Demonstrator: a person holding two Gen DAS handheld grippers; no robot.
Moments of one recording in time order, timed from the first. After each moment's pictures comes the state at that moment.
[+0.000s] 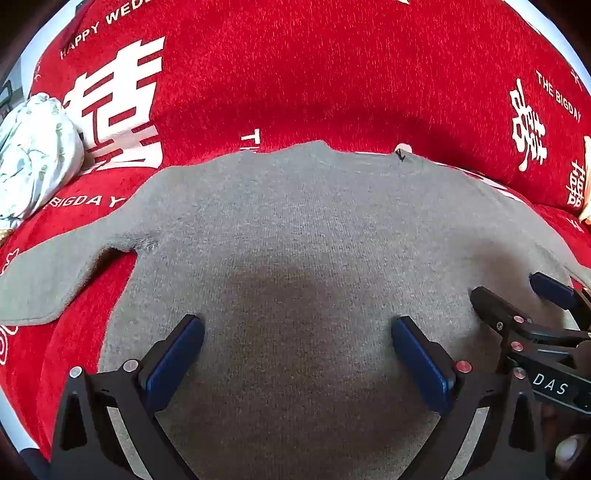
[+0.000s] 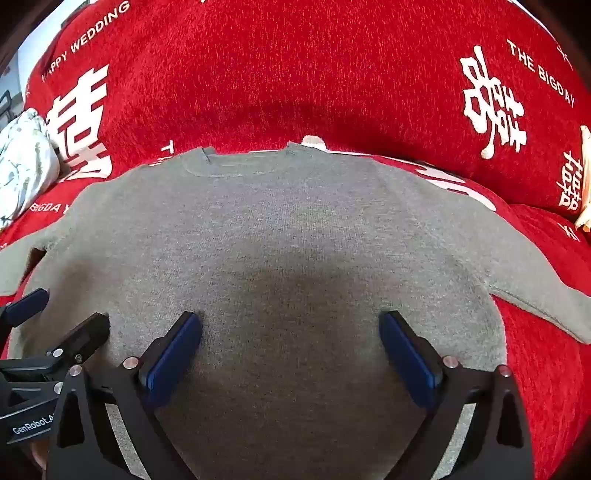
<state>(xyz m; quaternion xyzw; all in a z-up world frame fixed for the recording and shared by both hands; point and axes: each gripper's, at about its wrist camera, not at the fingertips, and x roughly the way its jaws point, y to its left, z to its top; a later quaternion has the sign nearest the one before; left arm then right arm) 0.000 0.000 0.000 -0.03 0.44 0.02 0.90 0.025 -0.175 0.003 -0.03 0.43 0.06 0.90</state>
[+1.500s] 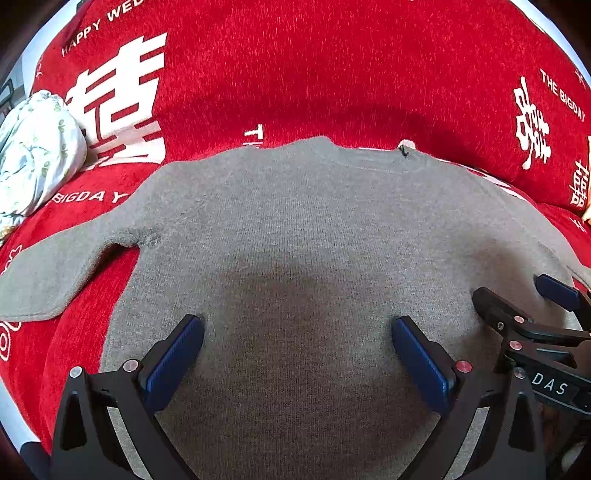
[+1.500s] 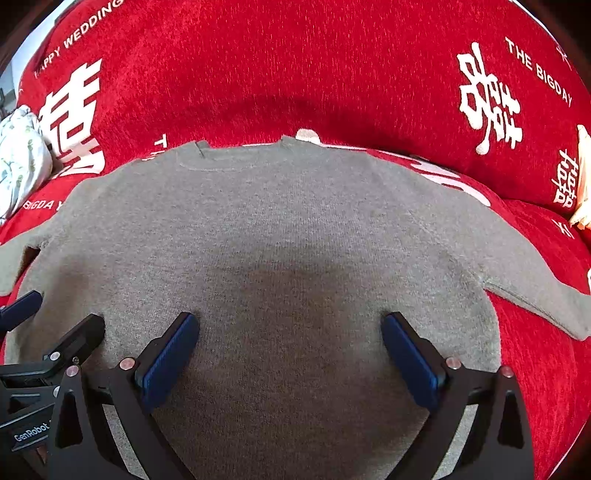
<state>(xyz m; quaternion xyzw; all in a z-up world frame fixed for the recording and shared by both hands) 0.000 0.003 0.001 -0.03 0.45 0.02 0.89 0.025 -0.173 0.001 -0.04 0.45 0.04 0.89</state>
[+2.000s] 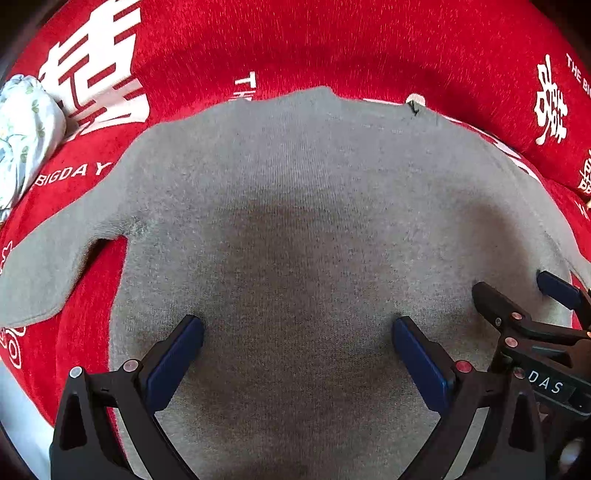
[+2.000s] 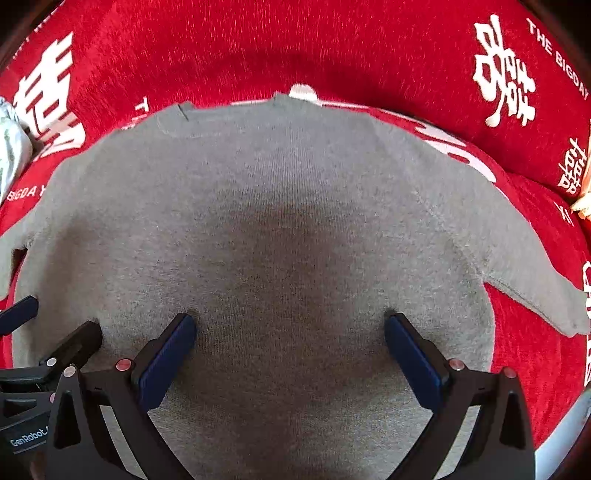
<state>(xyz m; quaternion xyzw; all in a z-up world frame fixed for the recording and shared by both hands) 0.031 0.006 0.004 -0.03 0.57 0.01 0.82 0.055 -0.165 0.006 -0.04 0.55 0.02 0.83</state>
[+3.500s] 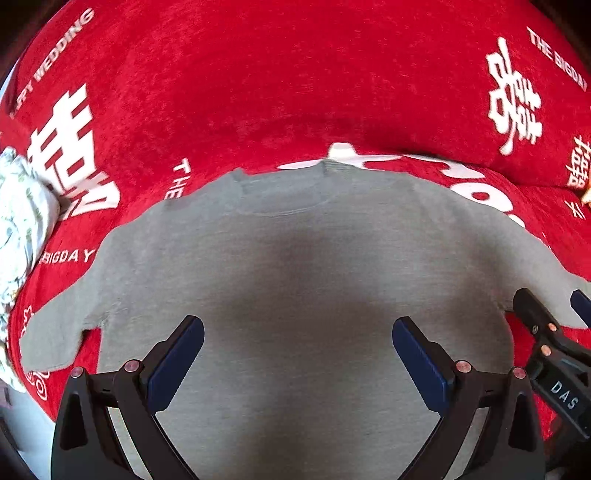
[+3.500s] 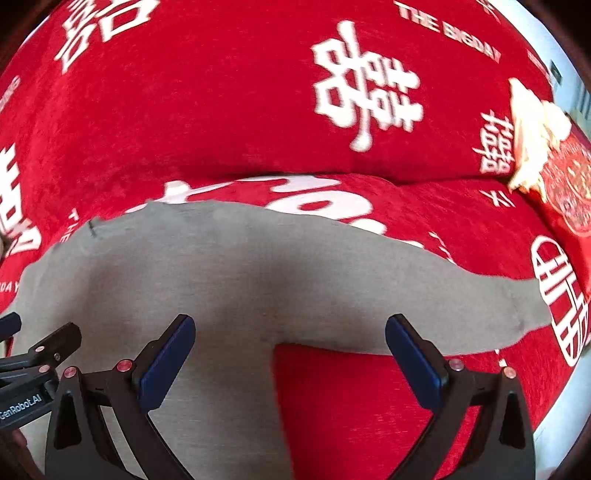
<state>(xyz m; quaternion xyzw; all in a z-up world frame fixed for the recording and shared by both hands) 0.078 -0.121 0.068 0.04 0.53 0.01 0.85 0.063 -0.308 0.071 0.03 0.46 -0.07 0.89</state>
